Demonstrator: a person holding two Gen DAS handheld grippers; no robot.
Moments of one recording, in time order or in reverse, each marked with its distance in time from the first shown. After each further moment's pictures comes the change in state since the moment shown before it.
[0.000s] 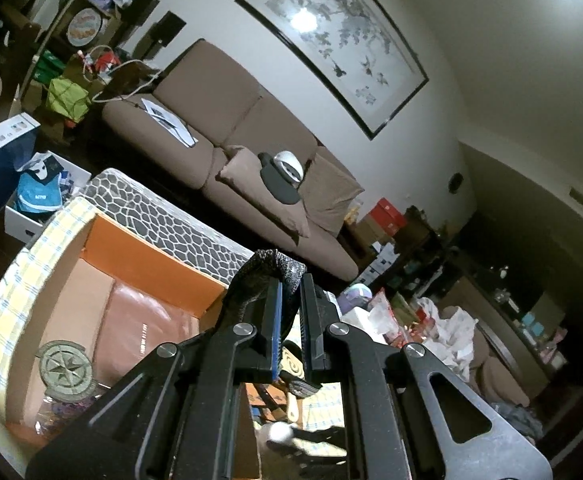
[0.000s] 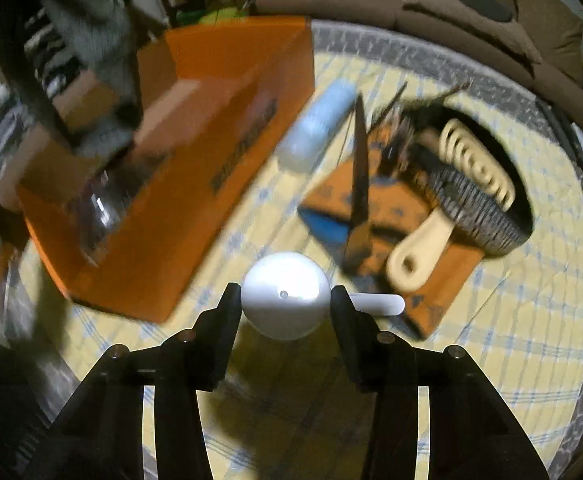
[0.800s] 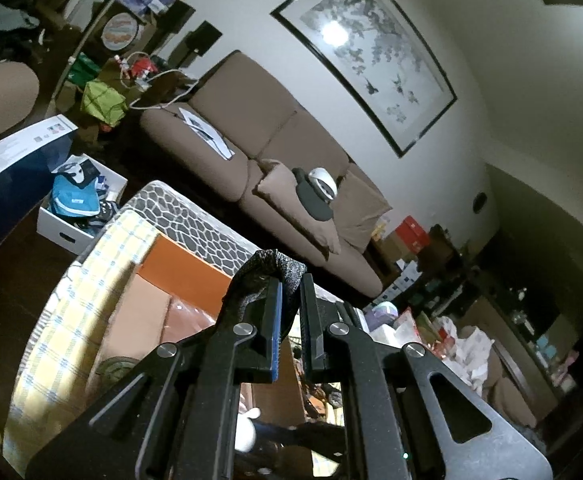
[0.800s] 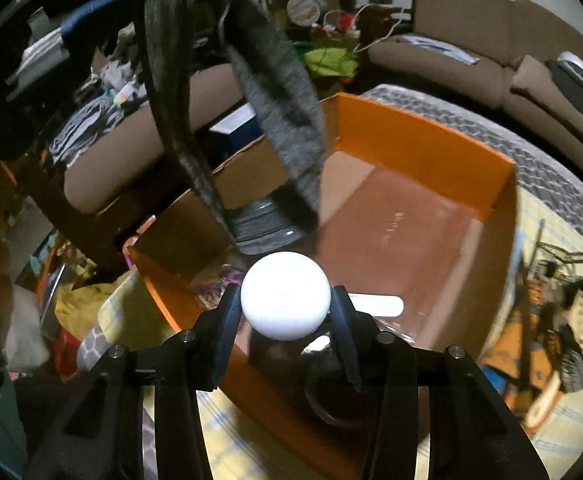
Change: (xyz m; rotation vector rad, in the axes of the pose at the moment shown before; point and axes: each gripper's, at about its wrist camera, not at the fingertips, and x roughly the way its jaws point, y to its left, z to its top) left arm -0.031 0.064 0.028 -0.060 -0.044 0.085; right arm 0.022 0.163 0.071 -0.234 -0.099 0.195
